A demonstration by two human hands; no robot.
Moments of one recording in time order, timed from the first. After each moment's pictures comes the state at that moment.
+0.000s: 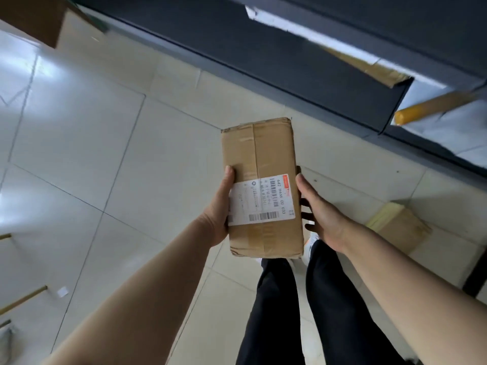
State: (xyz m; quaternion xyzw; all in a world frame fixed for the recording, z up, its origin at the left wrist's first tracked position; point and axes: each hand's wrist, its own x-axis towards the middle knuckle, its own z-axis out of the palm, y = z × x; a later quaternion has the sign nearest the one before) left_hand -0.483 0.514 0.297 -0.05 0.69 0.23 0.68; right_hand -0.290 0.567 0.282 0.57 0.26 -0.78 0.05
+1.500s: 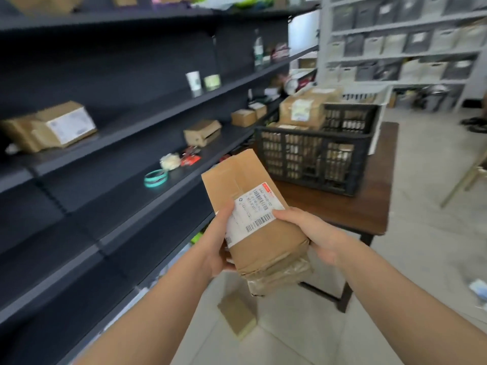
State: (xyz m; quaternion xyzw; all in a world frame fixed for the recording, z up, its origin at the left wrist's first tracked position) left_hand -0.111 0.288 0.764 0.55 0.39 -0.03 0.74; right_hand -0.034 0.105 0.777 0.67 0.09 -0.39 -0.62
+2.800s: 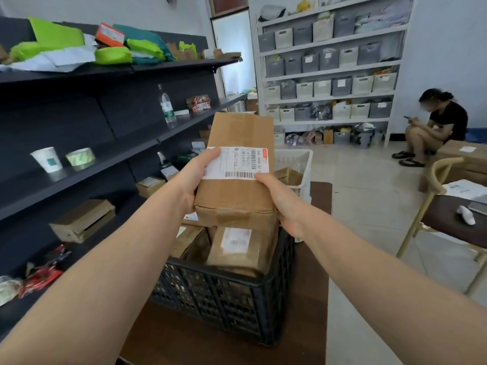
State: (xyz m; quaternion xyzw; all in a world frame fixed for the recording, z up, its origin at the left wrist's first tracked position) left_hand 0.470 0.164 0.925 0.66 0.20 0.01 0.72; right_hand 0.493 -0.006 0.875 0.65 0.05 -0.23 -0.72
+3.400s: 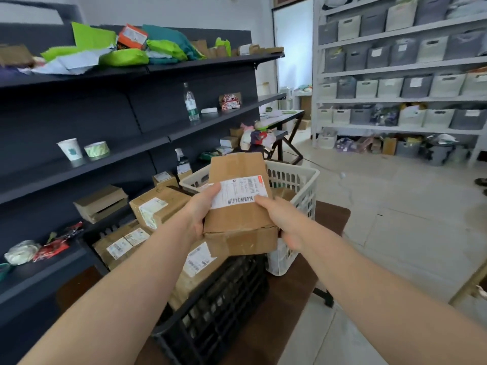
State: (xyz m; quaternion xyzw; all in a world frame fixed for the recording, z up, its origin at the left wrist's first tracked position) left_hand 0.595 0.021 0.881 0.58 0.39 0.10 0.71; right_hand 0.672 -0.122 0.854 0.65 0.11 -0.35 -0.66
